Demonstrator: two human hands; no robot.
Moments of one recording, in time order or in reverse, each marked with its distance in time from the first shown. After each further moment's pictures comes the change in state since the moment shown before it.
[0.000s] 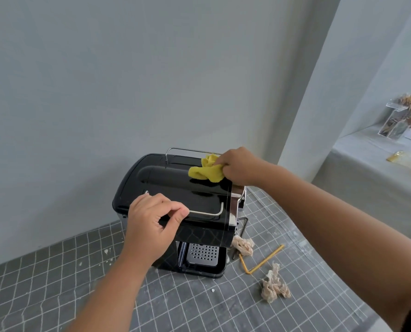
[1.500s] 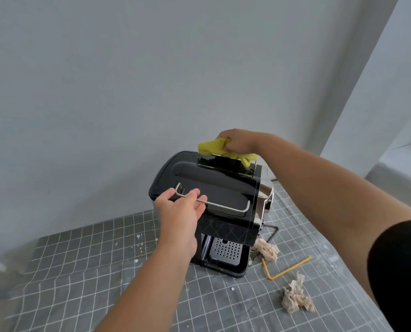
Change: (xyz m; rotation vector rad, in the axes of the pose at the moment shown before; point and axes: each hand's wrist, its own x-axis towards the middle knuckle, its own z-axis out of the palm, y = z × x) left_hand 0.021 0.069 -0.016 -0.935 0.413 -1.181; right_hand 0.098 -0.022 -0.013 0.122 -0.198 -0.123
